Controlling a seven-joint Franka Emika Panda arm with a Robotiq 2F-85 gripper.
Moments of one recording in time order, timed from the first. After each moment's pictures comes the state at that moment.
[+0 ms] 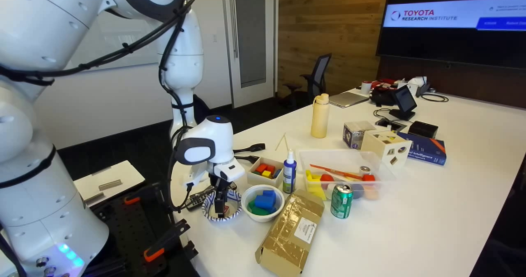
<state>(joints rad) 0.13 0.75 -0.03 -2.50 0.37 3.17 0.40</state>
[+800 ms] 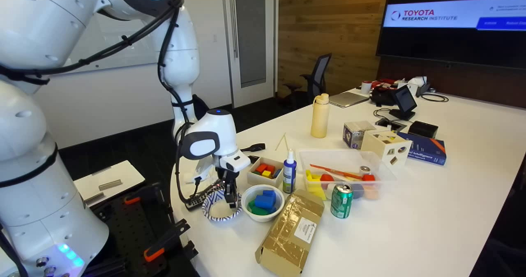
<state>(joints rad) 0.29 0.74 -0.16 -2.46 0.37 3.18 0.44</state>
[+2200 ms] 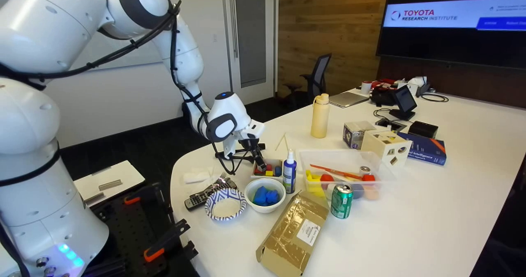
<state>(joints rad) 0.49 0.89 -0.28 -2.10 0.38 3.29 0.44</state>
